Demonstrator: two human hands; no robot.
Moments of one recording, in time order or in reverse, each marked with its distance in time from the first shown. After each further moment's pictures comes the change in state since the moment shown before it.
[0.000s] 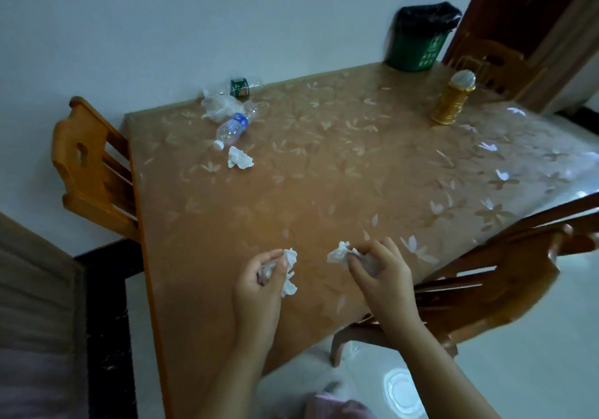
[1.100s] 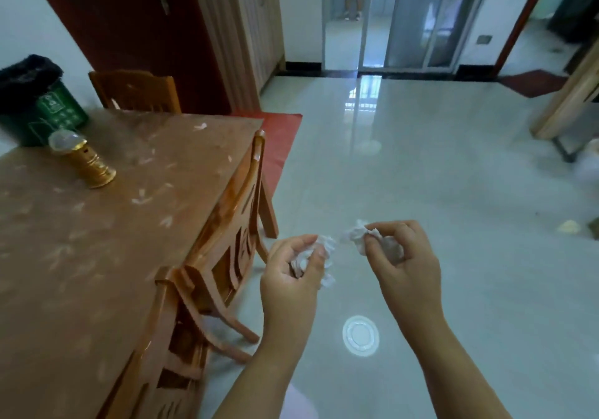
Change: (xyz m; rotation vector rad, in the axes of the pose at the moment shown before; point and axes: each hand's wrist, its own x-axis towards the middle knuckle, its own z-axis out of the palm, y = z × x) left_hand -0.309 0.023 0.553 0.134 -0.992 0.216; right_hand -0.059 0.291 -0.502 -0.055 0.933 0.338
